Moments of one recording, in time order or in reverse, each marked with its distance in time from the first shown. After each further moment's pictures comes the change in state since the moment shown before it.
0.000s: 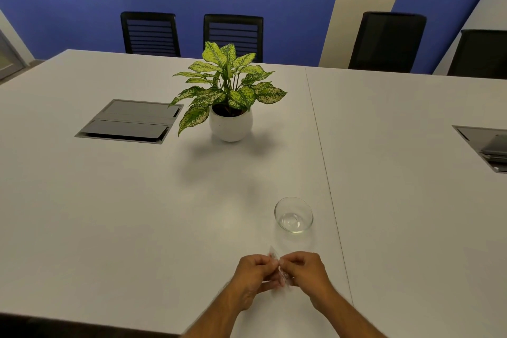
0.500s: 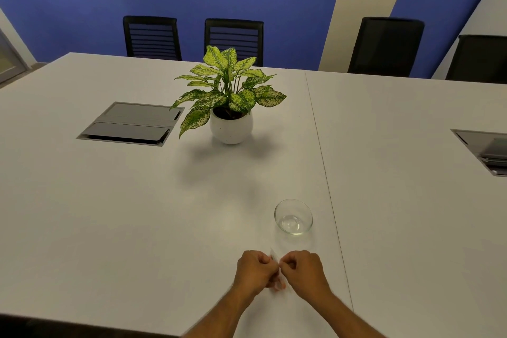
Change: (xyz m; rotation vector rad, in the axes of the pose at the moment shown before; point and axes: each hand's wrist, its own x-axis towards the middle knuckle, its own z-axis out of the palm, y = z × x) left_hand -0.001 0.008 0.009 0.421 0.187 0.190; right_hand -0.001 -0.010 0.005 -0.558 0.078 -0.267
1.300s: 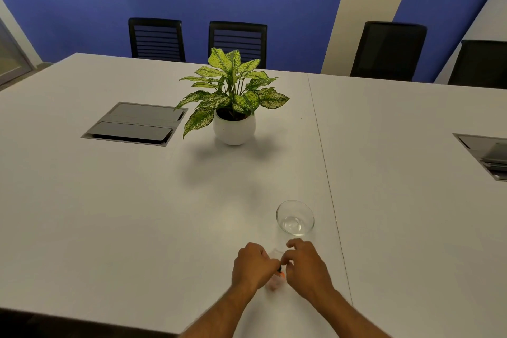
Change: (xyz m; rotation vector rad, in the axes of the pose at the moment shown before) left_hand 0.001 0.015 -0.004 0.362 0.137 -0.004; right_hand 0.006 0.001 0.000 -0.328 0.014 -0.157
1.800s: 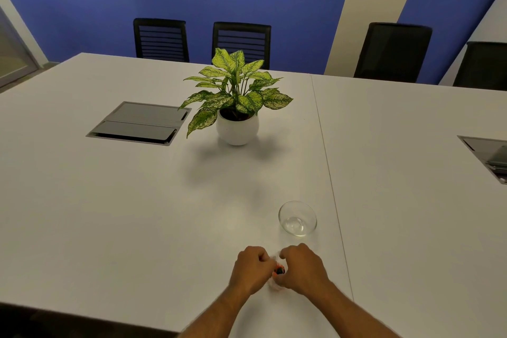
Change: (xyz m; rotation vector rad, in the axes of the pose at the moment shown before) left_hand 0.004 -0.019 -0.003 -0.121 -0.036 0.127; right_hand 0.011 -0.013 0.000 -0.092 -0.183 0.032
